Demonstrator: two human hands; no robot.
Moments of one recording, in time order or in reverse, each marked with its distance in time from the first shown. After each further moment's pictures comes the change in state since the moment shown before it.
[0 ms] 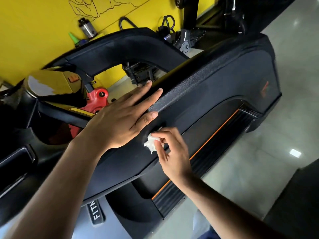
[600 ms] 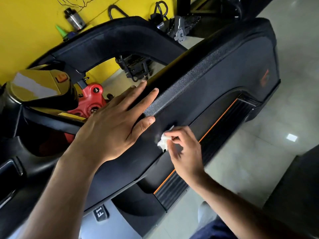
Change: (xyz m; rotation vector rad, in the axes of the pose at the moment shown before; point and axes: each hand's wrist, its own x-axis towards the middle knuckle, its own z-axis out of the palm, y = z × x) left_hand -0.002 0.005 0.000 0.050 0.035 -0.016; right_hand -0.002 0.032 -0.017 -0.009 0.055 0.145
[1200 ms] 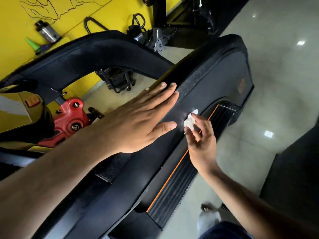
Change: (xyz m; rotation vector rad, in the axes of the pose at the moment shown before) left_hand 0.103 0.010 0.001 0.019 -0.153 0.358; right_hand 0.059 0.047 -0.043 -0.045 0.218 0.321
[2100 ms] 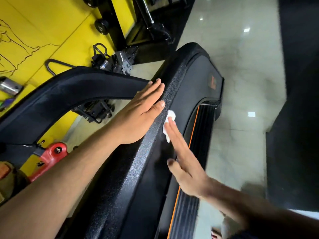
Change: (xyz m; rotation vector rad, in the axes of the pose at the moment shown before) left_hand 0.099 -0.029 -0.007 -0.553 0.028 0.004; right_hand -0.009 -0.038 0.018 0.058 -0.284 -0.252
